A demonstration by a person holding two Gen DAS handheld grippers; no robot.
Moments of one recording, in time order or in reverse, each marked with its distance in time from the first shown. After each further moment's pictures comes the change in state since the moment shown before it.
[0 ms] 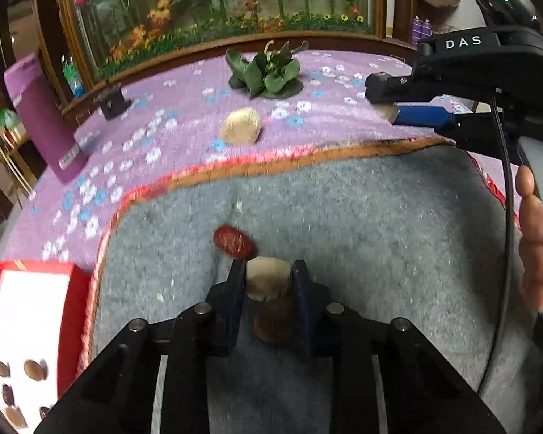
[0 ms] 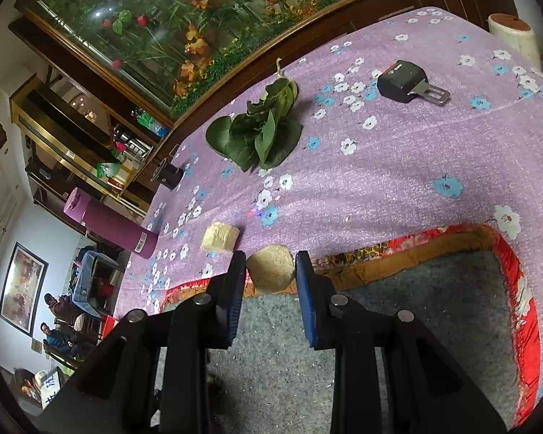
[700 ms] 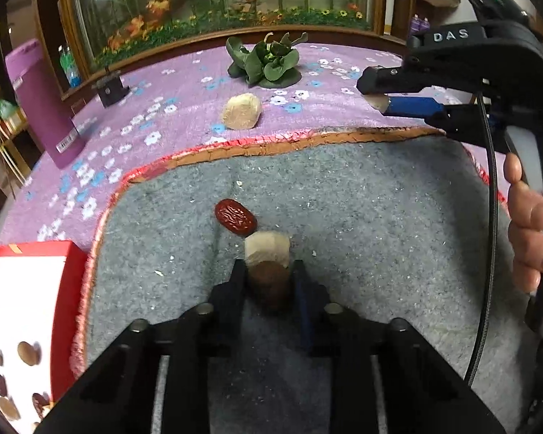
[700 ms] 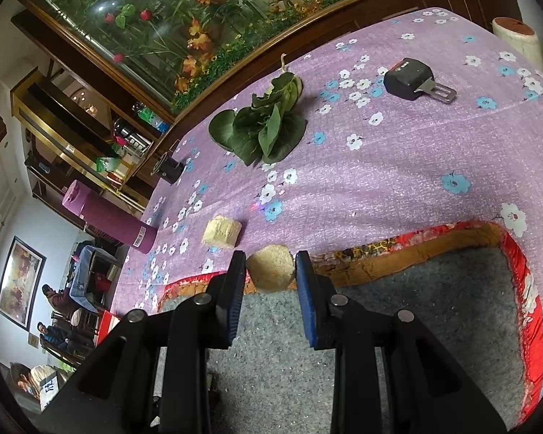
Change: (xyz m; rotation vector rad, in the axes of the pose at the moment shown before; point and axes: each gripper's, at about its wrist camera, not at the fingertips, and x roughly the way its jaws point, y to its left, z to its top) left arm -0.004 0.003 -0.009 -0.009 0.011 -0.022; right arm 0.003 0.008 -0.004 -0.028 0.009 -0.006
